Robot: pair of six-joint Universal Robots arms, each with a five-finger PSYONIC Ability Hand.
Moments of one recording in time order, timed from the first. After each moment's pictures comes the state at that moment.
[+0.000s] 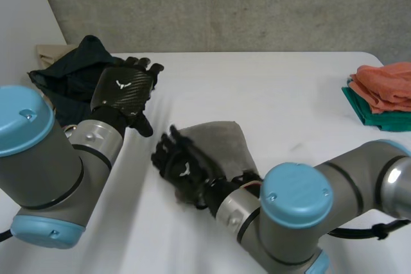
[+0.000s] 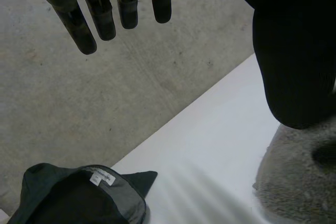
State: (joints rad) left arm 4.19 -1.81 -1.66 3.46 -1.65 3.45; right arm 2.36 -1.00 1.61 -0.46 1.29 2.34; left_hand 0.20 0.21 0.21 0.21 0.05; right_hand 0.23 0.22 0.23 0.23 0.06
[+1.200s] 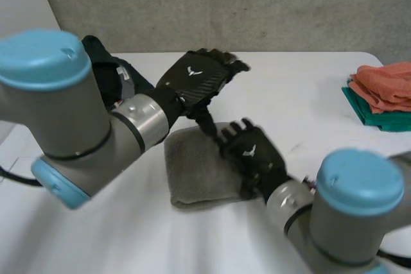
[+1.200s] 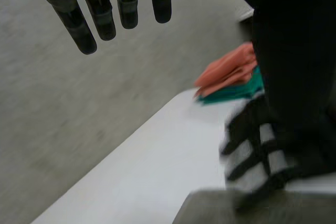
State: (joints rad) left arm 4.11 -1.97 -1.29 3.19 -1.20 3.36; right arm 2.24 -1.19 1.79 -0.37 1.48 2.68; left_hand 0.20 0.21 0.21 0.21 0.05; right_hand 0.22 0.21 0.21 0.21 0.05
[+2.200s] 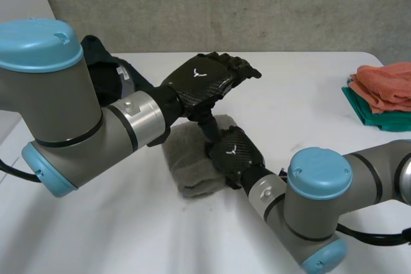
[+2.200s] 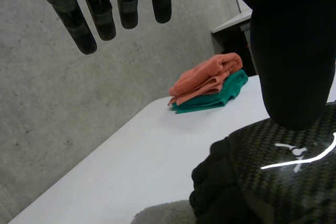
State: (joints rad) left arm 4.15 -1.98 -1.25 3.13 -1.06 3.34; right arm 2.23 -0.96 1.64 -0.46 1.40 2.63; left_hand 0.20 0.21 0.21 0.21 0.05; right_hand 0.60 0.60 0.60 0.60 0.40
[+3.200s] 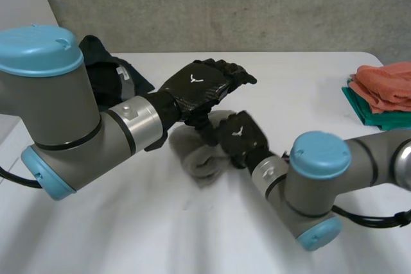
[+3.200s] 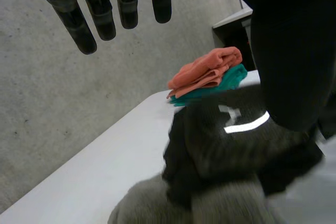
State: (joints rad) left arm 4.16 -1.98 -1.28 3.13 -1.06 3.34; right arm 2.17 -0.90 1.52 -0.49 1.40 2.65; left_hand 0.20 0.21 0.21 0.21 0.05; right_hand 1.01 1.14 1.14 1.19 0.92
